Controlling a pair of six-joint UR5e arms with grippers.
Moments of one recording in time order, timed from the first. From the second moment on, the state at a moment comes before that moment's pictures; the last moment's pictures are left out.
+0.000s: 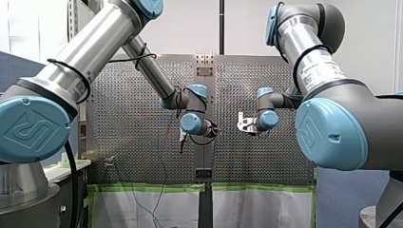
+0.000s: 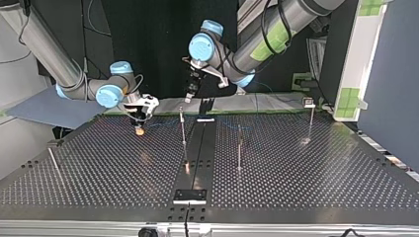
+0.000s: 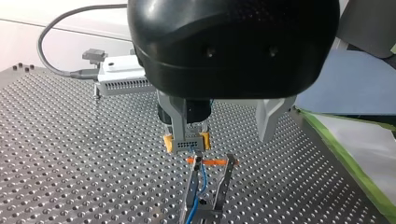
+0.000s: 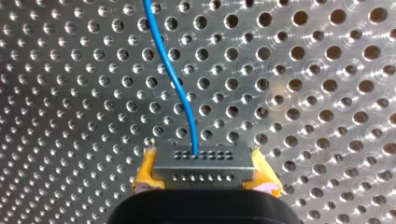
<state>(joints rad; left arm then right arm) -0.66 -2.19 -1.69 -2.59 -1.83 -1.62 1.91 -0.79 1.37 -0.32 1.46 1.61</state>
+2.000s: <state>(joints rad) -0.90 -1.83 -2.04 -2.39 -2.17 -1.86 1.91 -0.79 1.37 -0.30 1.46 1.62</state>
